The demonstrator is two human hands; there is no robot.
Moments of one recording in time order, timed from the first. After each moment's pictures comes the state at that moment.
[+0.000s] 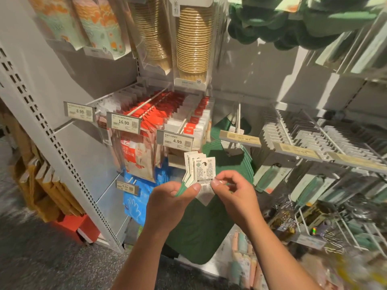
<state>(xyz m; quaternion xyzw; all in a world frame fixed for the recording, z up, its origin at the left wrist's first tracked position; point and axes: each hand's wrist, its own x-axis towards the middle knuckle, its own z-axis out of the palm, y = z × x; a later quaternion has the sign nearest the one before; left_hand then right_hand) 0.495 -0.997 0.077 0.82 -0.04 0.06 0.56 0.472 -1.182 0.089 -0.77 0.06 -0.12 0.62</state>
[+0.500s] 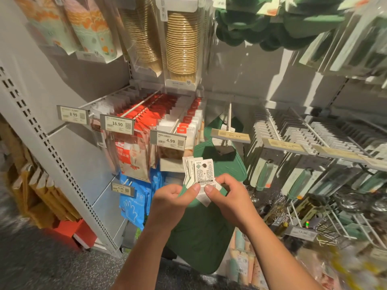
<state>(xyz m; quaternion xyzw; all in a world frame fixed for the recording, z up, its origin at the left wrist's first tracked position) 0.481 -1.010 0.078 0.77 -0.02 -0.01 0.64 0.454 -1.187 0.088 -0.83 0.05 -0.09 0.55</state>
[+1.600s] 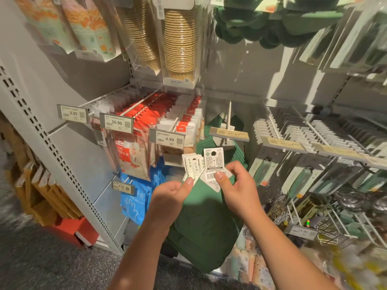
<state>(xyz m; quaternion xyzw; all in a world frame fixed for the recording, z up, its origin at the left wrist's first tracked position) 0.477 -1.010 0.094 0.74 0.00 -0.10 0.66 0.463 -1.201 0.095 -0.85 0.04 -0.20 0.48</state>
